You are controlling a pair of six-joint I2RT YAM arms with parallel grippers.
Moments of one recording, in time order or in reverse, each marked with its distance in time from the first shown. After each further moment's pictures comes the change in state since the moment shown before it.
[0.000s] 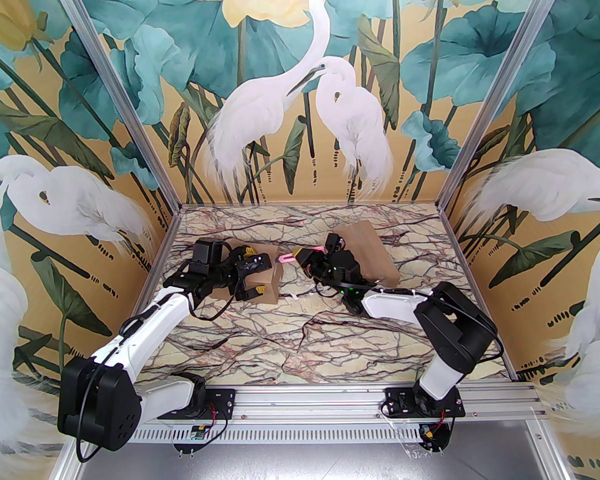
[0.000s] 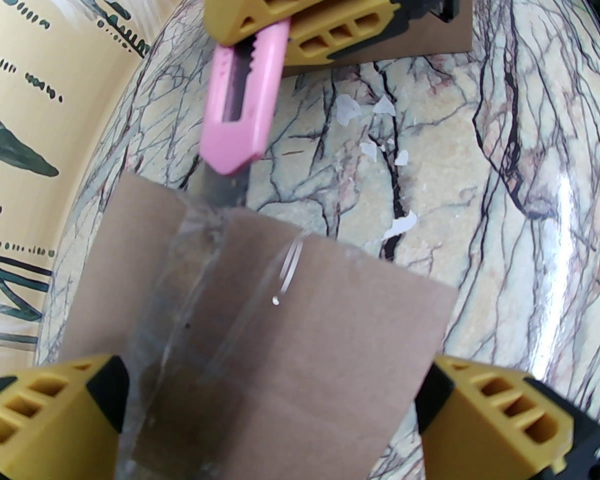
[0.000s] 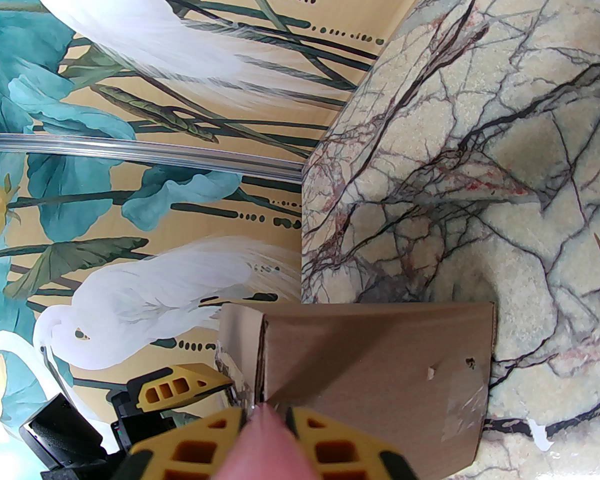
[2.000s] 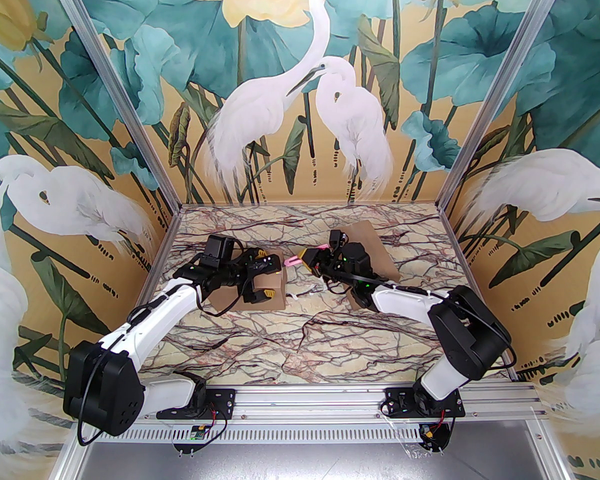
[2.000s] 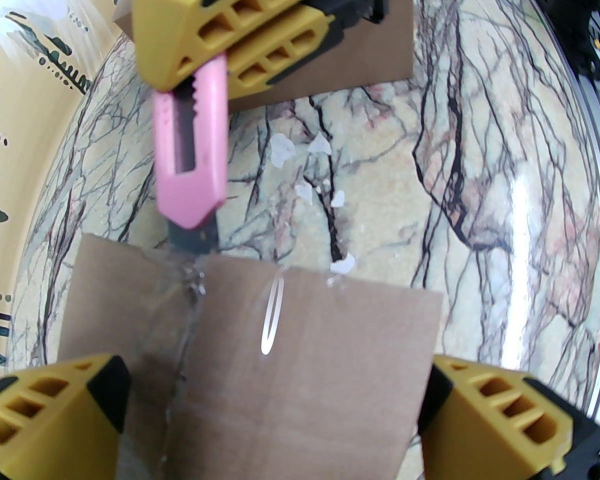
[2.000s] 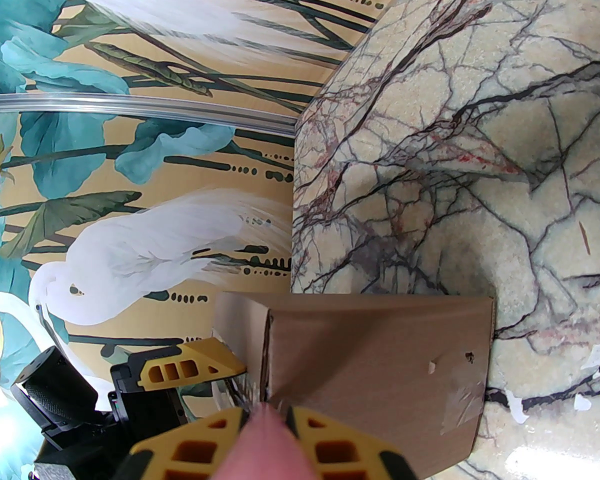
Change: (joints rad) left arm -0.074 0.082 0.080 -0.068 0.081 -0.011; right arm -0.095 -0.064 0.006 -0.137 -0.219 -0.065
